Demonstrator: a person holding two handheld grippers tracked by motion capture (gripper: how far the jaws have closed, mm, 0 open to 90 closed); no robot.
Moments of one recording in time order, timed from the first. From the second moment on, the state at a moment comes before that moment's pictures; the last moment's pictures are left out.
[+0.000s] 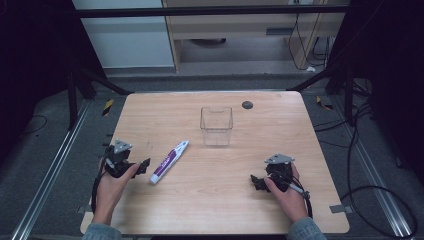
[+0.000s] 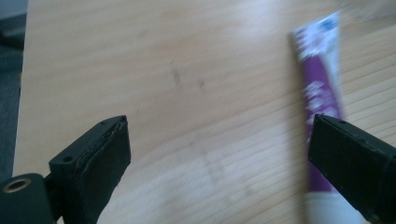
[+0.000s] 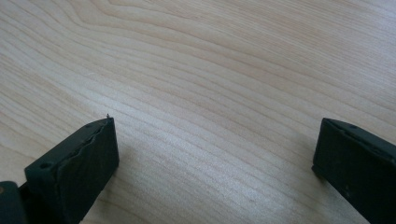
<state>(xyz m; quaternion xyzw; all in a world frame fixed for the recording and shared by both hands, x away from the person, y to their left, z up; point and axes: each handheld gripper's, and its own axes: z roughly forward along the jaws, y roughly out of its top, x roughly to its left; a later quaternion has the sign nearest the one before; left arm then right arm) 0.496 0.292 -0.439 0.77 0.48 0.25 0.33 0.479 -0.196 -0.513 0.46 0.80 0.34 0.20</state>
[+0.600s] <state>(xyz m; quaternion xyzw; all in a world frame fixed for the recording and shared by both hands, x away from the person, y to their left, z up) 0.533 0.216 -0.427 0.83 0.44 0.19 0.29 0.480 -0.196 -0.513 0.46 0.80 0.34 0.20</state>
